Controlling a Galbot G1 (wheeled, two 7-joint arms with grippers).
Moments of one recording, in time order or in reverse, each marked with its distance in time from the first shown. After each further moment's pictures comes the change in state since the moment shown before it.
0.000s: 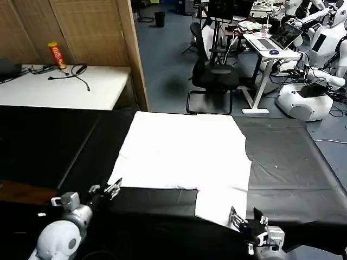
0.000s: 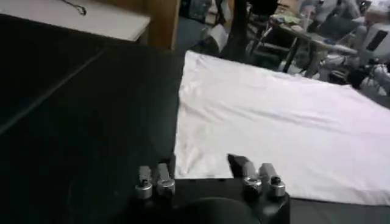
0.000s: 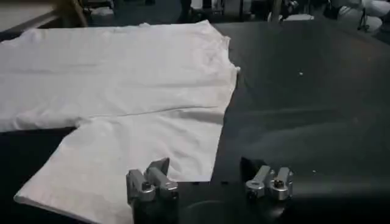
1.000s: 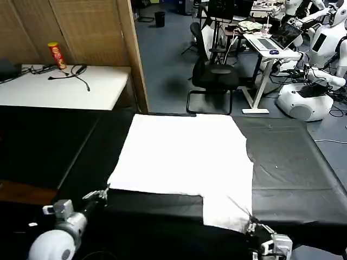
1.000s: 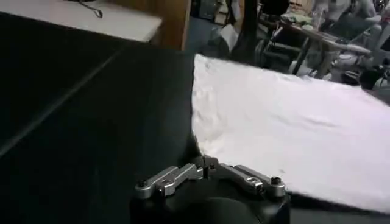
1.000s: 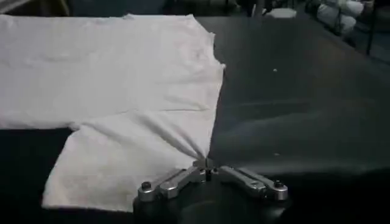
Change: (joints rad) left arm 0.207 0.017 -0.129 -0.222 -0.041 0.004 -0.045; right arm -0.181 -0.001 0.027 0.221 0.001 -0.066 0.099
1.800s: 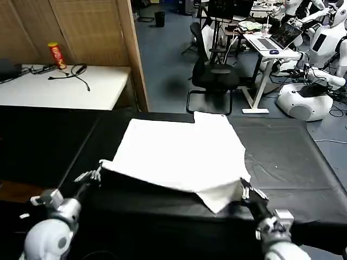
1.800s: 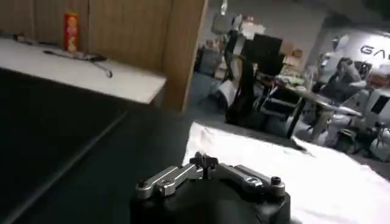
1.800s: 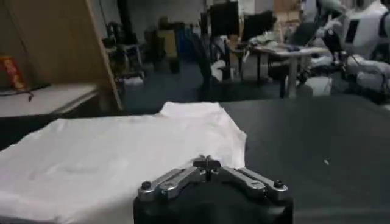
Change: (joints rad) left arm -0.285 -0.083 0.056 0.173 0.095 -0.113 0.062; right arm 0.541 -0.123 -0.062 -0.425 0.043 0.299 -0.195
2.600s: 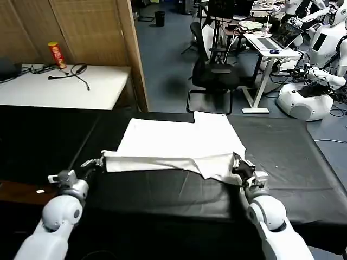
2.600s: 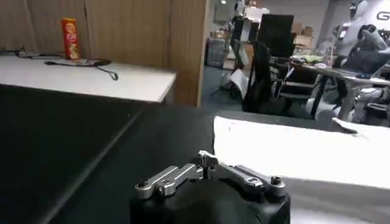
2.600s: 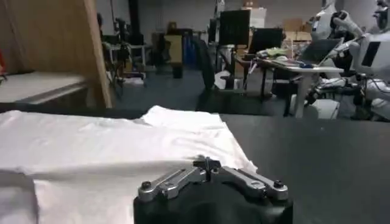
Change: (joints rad) left arm -0.212 0.043 0.126 0.247 0.104 -0.009 0.011; right arm 0.308 -0.034 -0.113 -0.332 -0.023 0.010 -0.012
